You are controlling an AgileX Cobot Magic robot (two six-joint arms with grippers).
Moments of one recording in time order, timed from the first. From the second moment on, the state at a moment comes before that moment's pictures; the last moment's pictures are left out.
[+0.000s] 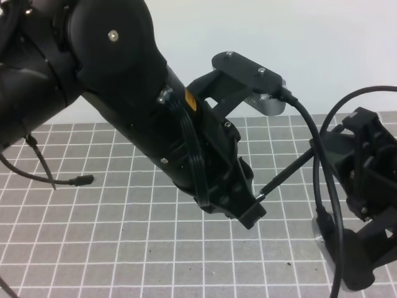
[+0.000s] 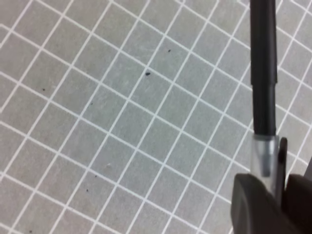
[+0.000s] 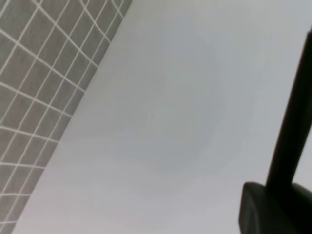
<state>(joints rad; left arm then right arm) -0.75 1.50 -1.56 -0.43 1.25 0.36 0.91 1.07 -0.76 -1.47 0.32 -0.38</state>
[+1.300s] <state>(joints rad) -0.75 1.52 -1.58 -0.41 1.26 0.37 0.90 1.08 -0.75 -1.51 0.20 -0.23</state>
